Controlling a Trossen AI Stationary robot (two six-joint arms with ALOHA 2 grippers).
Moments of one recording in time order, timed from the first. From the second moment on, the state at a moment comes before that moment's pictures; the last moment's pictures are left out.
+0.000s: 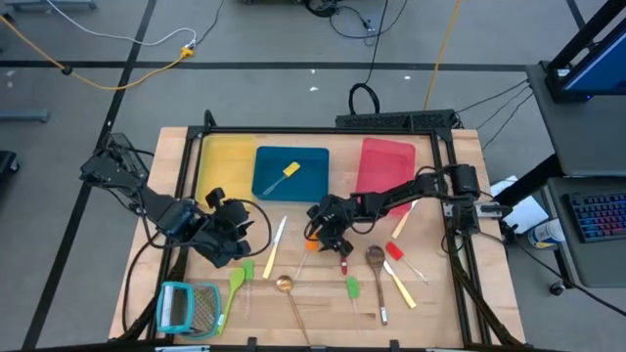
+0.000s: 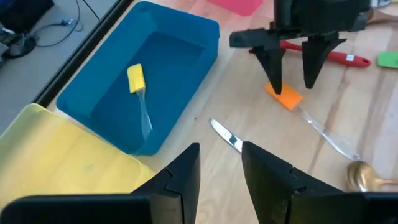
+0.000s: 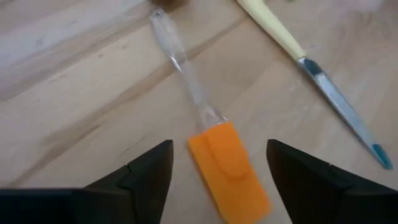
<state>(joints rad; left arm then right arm) -0.55 1.26 1.17 -1.12 -0.67 -0.89 -0.01 1.97 1.03 0.19 -0.43 -0.65</state>
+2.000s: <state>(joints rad) -0.57 1.26 1.17 -1.10 -0.69 -0.66 0.00 1.74 1.03 0.25 0.42 -0.64</state>
